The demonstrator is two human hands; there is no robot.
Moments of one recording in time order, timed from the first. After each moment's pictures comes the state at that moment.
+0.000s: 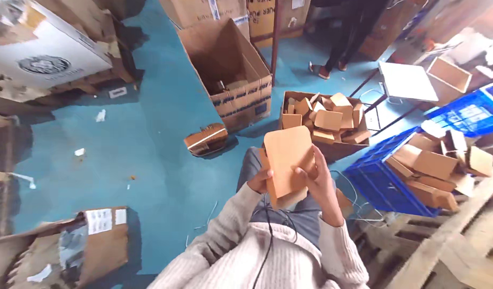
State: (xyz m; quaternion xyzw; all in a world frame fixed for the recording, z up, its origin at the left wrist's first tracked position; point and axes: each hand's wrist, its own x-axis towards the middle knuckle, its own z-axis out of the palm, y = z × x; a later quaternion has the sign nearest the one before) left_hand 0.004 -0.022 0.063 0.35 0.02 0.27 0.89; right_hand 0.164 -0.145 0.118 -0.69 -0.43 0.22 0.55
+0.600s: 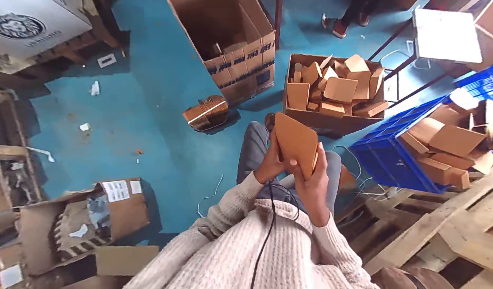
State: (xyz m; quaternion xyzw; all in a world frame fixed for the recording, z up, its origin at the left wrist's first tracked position) left_hand 0.026 -0.041 0.056 0.64 0.19 0.31 0.68; right_hand 0.101 -0.165 0.096 -0.75 -0.43 0.02 0.51
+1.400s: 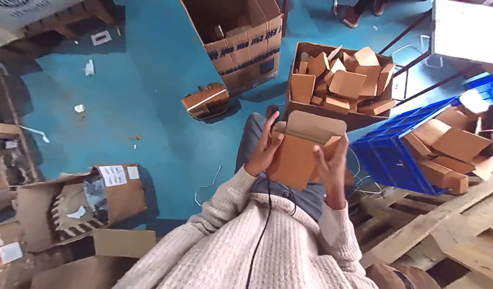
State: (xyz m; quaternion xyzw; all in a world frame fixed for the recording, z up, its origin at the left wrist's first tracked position) left_hand 0.014 -0.024 0.060 0.64 0.25 0.30 0.66; right_hand 0.169 -0.166 0.080 -0.76 -0.39 0.11 0.50
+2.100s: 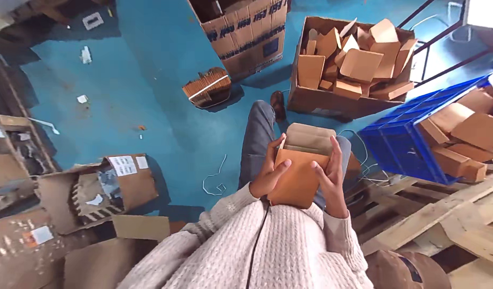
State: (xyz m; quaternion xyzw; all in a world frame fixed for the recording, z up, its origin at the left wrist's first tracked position) left_hand -0.030 -0.086 0.067 0.56 0.25 0.28 0.74; right_hand 0.130 -0.204 0.051 -0.62 -0.36 0.30 0.63
